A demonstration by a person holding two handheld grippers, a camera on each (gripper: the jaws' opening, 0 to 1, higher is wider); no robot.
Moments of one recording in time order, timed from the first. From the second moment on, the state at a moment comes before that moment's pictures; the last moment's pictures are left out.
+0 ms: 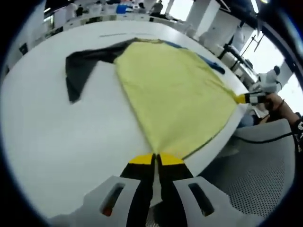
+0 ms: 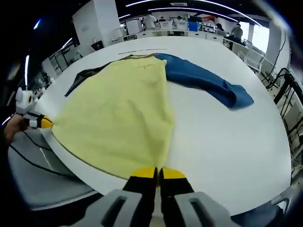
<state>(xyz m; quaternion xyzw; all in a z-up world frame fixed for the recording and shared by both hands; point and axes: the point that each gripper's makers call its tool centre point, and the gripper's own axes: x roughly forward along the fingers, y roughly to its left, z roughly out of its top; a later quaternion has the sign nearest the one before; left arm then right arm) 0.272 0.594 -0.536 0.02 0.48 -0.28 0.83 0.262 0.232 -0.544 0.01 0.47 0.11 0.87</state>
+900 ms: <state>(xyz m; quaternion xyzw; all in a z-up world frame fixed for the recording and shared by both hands) 0.296 0.594 -0.489 -0.01 0.39 -0.27 0.88 0.279 0.234 -0.519 0.05 0.45 0.11 0.89</state>
